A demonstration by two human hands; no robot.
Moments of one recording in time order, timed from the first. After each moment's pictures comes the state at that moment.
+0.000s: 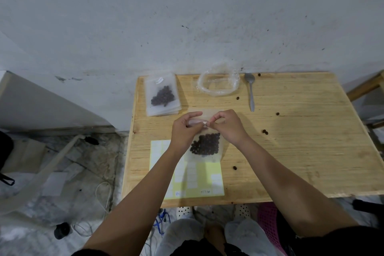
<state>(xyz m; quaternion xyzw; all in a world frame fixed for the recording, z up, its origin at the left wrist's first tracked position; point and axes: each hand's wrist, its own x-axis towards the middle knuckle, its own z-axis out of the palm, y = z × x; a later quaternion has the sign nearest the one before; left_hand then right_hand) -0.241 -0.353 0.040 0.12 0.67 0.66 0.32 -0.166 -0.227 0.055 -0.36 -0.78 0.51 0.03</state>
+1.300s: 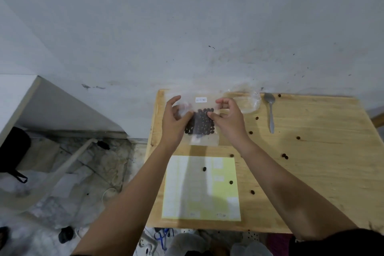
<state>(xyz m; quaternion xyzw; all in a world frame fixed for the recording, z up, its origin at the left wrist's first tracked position) -0.321 -0.379 0.072 0.10 0.70 0.68 0.18 -0.245 -0.249 0.088 -0.32 -0.73 0.58 0.17</state>
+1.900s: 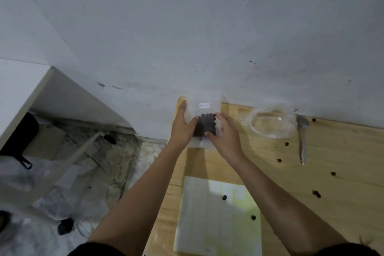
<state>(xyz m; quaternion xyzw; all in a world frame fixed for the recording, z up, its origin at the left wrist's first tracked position) -0.404 -0.383 0.026 0.08 0.78 0.58 0.22 -0.319 -0.275 0.030 -0.27 -0.85 0.45 0.06</state>
